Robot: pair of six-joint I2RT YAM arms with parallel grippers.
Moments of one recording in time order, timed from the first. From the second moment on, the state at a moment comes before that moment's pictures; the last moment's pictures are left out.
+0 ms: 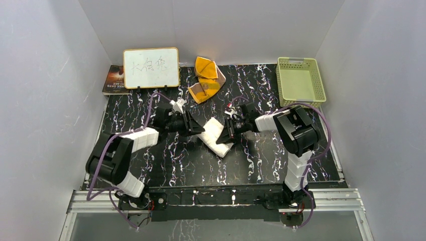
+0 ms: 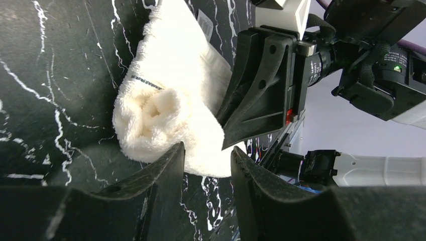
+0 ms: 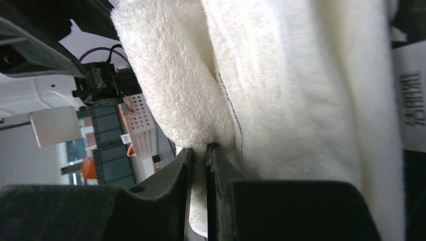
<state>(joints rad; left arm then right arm) -0.36 1.51 0.65 0.24 0.65 -0.76 0.42 1.93 0.93 0.05 -1.03 0.51</state>
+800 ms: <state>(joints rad) -0.40 1.84 0.76 0.46 0.72 -0.80 0.60 1.43 1.01 -0.20 -0.32 0.20</state>
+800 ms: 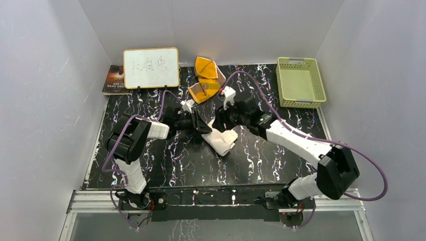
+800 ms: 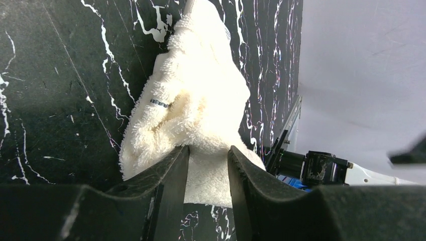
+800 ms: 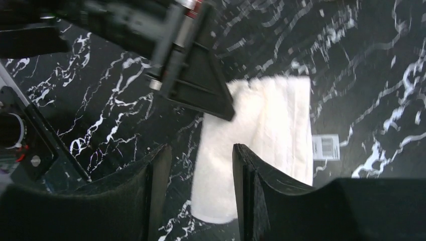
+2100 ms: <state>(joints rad) -0.37 1.77 0.79 0.24 0.72 -0.72 0.97 1.73 1.07 -0.35 0.26 0.04</state>
